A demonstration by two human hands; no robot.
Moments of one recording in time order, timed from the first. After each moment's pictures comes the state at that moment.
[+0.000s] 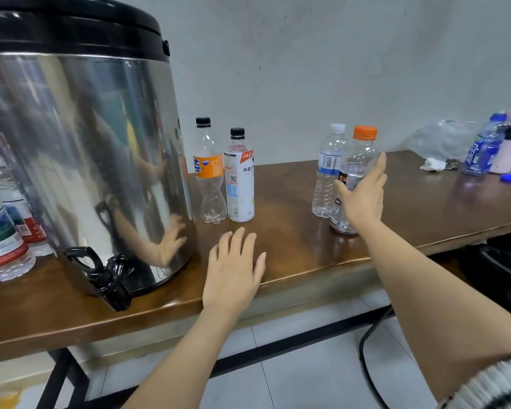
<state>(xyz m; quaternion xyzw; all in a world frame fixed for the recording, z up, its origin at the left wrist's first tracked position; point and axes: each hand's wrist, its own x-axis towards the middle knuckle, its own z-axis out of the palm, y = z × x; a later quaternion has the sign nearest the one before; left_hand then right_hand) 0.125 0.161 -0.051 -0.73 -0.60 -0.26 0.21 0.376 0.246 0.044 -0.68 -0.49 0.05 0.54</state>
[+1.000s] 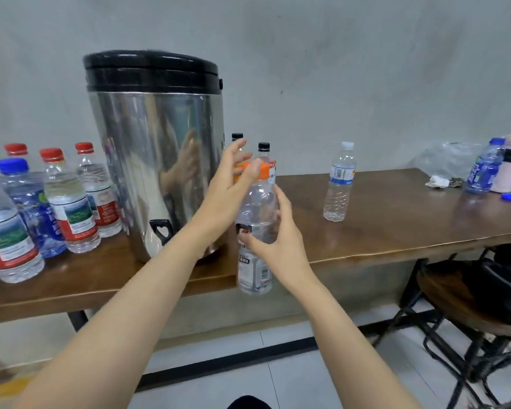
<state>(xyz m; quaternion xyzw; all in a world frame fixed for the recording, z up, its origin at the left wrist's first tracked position) 0.078 0.071 0.124 -0.69 -0.38 -0.56 -0.25 0.205 0.062 0.045 -0.40 -0.68 0.28 0.55</state>
